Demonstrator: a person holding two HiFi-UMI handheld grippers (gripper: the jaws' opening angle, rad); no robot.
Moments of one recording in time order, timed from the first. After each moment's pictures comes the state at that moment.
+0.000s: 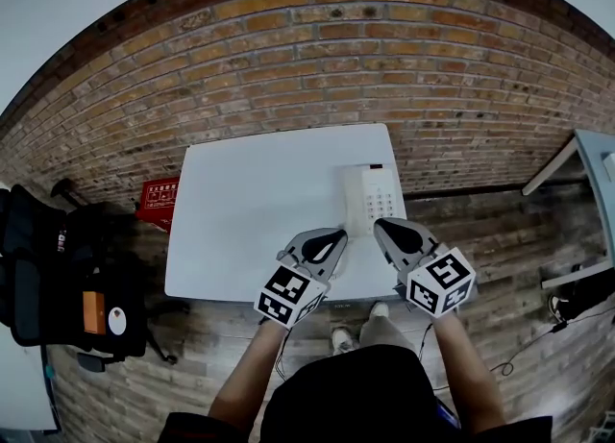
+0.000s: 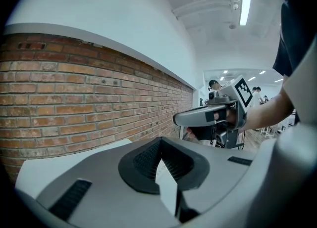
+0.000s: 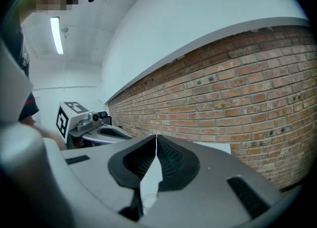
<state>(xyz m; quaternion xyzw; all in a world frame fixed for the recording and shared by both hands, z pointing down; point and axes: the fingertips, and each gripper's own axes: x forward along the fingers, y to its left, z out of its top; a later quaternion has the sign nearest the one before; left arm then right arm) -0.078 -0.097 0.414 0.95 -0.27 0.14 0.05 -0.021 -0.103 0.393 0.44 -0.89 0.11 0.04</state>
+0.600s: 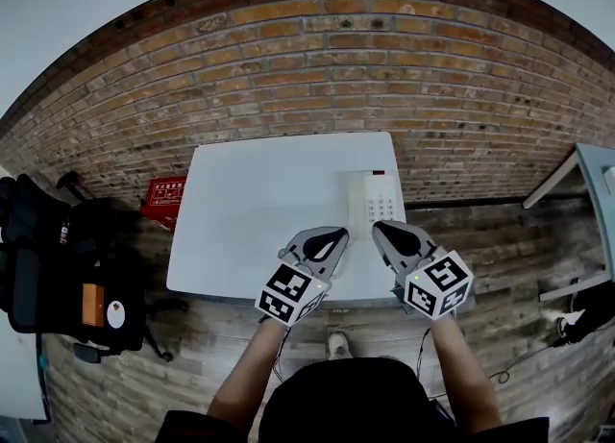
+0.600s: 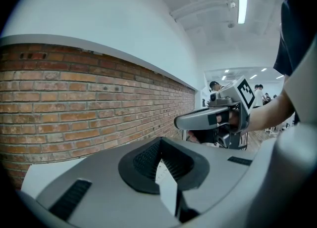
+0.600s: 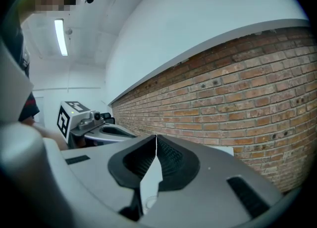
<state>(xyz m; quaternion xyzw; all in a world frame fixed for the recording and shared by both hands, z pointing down) -0.080 -0.089 0.392 0.95 -0.29 0.13 0.03 -0.028 -0.092 0.375 0.42 -0.90 0.10 0.04</state>
